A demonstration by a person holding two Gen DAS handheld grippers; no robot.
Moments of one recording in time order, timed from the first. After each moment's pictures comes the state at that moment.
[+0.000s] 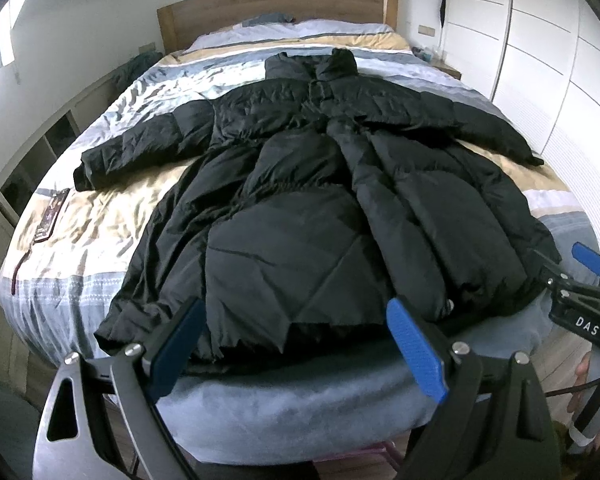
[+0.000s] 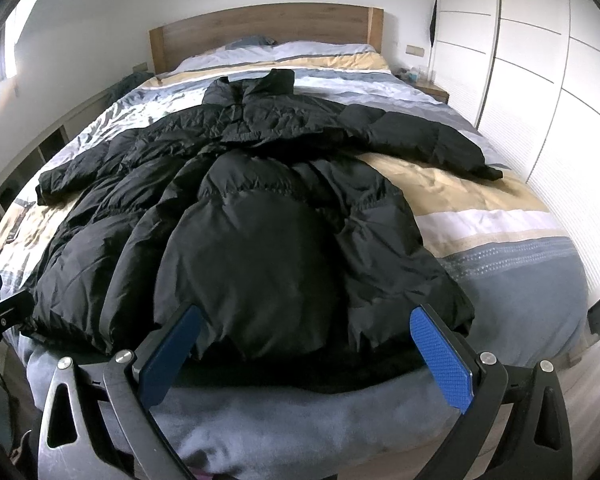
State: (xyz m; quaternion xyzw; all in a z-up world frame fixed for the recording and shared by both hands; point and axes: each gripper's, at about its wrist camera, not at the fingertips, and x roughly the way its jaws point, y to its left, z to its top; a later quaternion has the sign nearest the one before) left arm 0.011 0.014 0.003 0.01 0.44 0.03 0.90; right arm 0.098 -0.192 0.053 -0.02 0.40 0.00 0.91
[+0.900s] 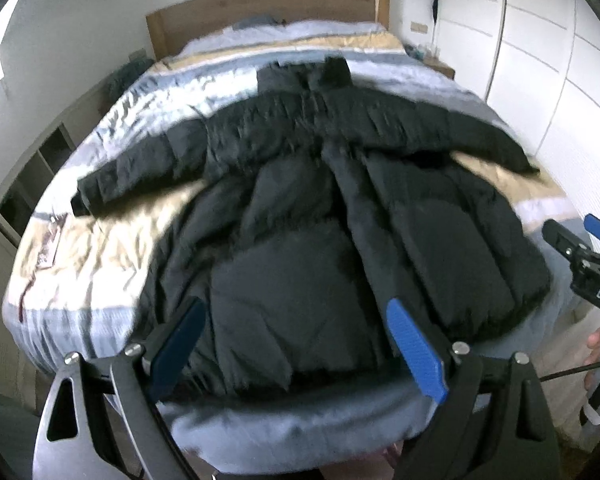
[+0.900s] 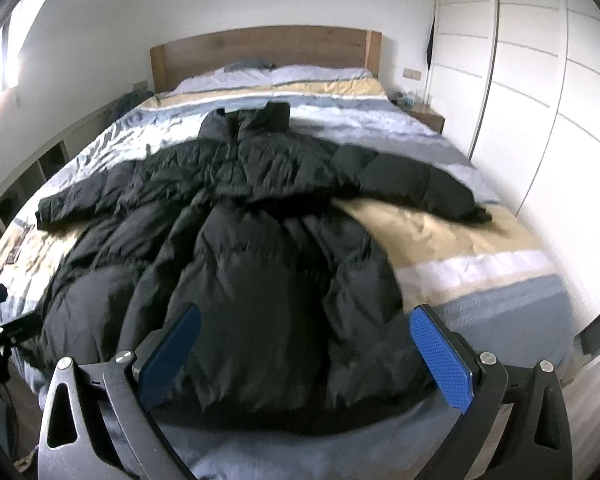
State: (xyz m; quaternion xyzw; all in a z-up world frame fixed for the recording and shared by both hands) left arm 0.049 0.014 0.050 0.02 0.44 0.02 0.90; right arm 0.127 -0.200 0.115 -0.03 0.36 -0.01 0.93
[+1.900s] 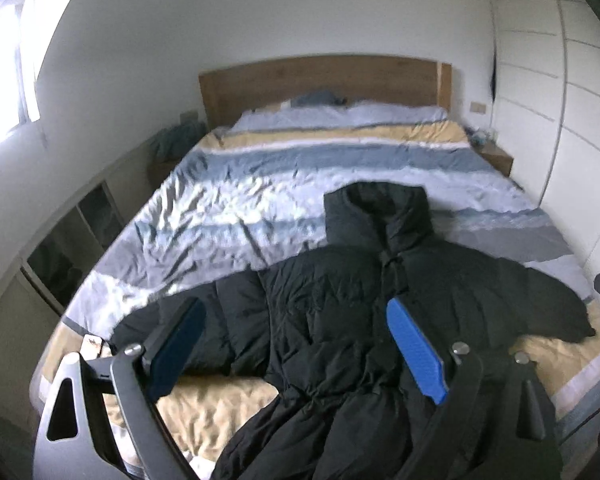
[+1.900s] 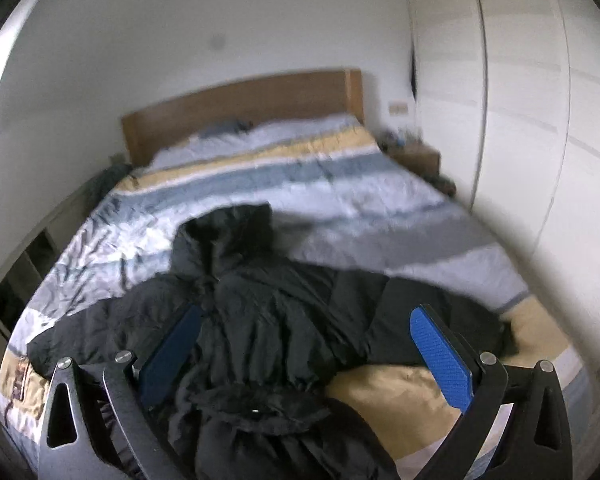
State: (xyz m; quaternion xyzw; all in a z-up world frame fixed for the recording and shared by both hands) left arm 0.301 0.094 0.163 0.01 0.35 0.11 0.93; right arm 0.374 -0.230 0.203 0.04 0.32 -0.04 0.95
